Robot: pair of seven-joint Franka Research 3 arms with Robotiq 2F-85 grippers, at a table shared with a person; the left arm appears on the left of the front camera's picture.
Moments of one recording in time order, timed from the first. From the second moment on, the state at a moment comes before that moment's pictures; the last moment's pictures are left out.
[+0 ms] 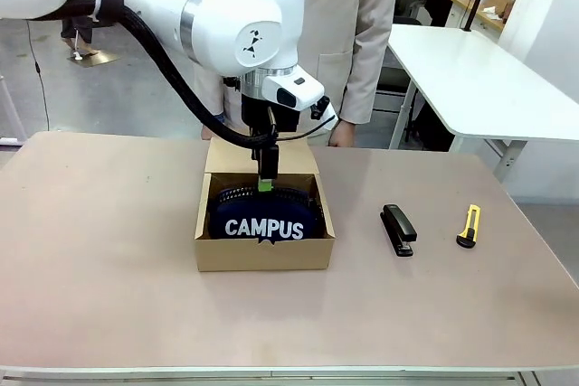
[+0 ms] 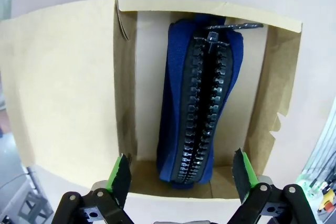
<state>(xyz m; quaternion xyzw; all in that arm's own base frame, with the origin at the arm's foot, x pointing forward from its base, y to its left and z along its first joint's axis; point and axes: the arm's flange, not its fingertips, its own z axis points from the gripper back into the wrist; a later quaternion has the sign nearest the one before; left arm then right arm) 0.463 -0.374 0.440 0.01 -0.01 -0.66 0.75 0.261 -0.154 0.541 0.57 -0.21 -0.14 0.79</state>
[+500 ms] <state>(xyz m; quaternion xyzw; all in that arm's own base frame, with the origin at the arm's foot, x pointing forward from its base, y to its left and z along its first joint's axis) 0.444 -0.248 0.563 -0.19 -0.02 -0.58 0.79 0.261 -0.154 0.542 0.56 -0.21 -0.14 0.79</state>
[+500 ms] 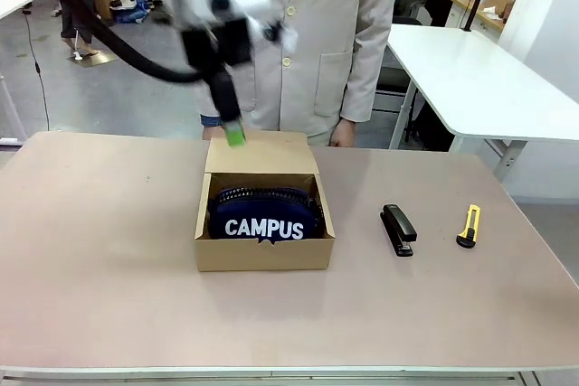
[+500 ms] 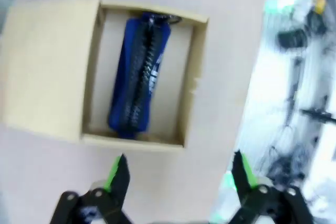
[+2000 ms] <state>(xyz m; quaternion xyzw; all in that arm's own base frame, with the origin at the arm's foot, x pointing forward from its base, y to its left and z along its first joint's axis) 0.383 0.149 0.506 -0.56 -0.15 -0.16 0.80 0.262 -0.154 0.542 0.56 -0.21 -0.14 0.79</state>
